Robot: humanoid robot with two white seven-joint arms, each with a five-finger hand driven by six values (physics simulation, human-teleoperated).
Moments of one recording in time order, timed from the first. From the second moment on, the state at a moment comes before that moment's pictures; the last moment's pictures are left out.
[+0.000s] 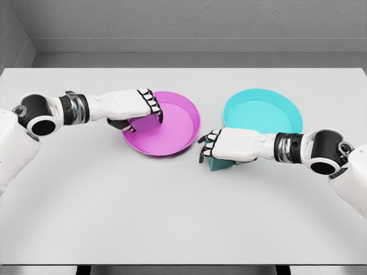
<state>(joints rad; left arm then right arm) -0.70 0.49 -0.59 -1.32 -0.60 -0.62 -0.61 -0.51 -0.59 0.61 -1.62 0.67 -0.61 0.61</state>
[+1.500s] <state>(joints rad) -0.63 0.71 -0.52 -1.22 -0.10 -0.61 -0.61 -0.53 -0.65 0.13 -1.19 0.37 -0.61 0.61</state>
